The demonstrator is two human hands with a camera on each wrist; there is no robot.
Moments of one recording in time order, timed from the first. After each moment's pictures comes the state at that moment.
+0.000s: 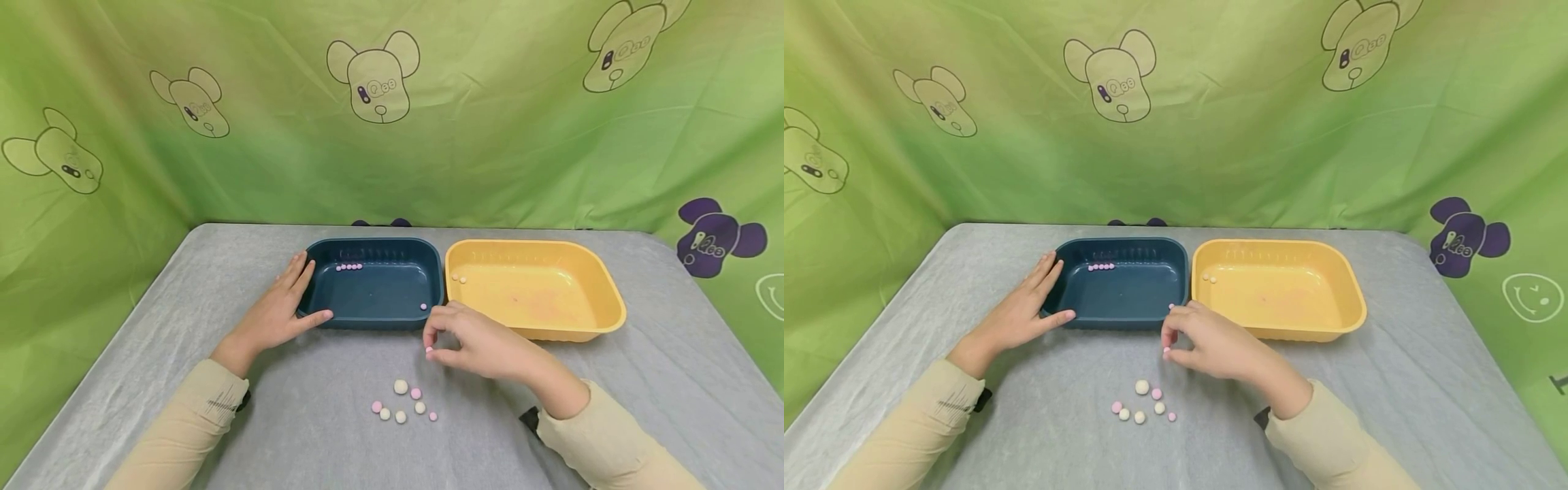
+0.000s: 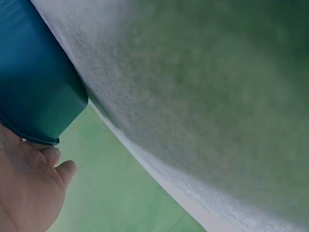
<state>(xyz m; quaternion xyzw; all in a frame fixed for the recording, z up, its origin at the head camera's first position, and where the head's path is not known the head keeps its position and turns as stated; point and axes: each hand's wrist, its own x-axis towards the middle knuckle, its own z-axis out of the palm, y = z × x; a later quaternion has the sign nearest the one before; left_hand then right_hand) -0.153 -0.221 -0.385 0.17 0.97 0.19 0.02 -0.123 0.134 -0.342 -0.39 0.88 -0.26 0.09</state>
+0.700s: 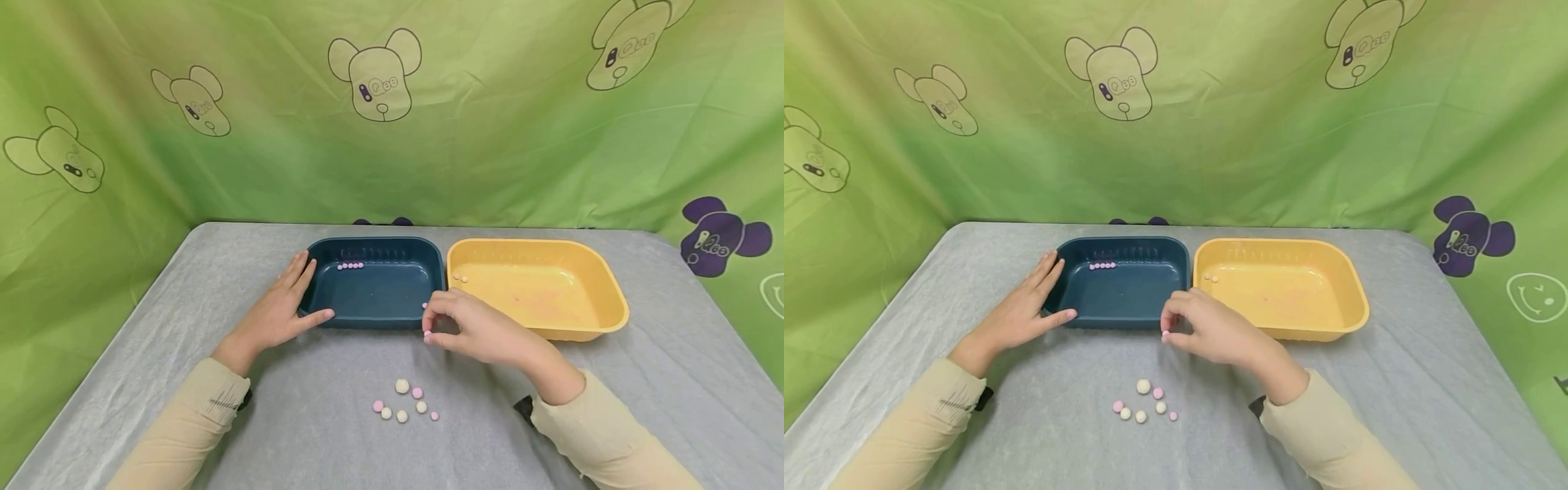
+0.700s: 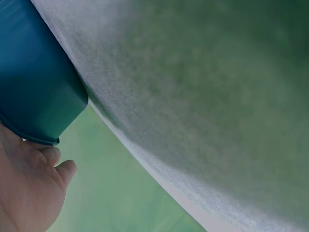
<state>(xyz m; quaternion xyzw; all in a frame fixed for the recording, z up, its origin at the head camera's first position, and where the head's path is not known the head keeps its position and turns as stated) -0.153 -0.222 -0.386 0.17 0.97 0.18 0.01 -0.137 0.129 -0.340 -0.37 0.88 -0.29 0.08</state>
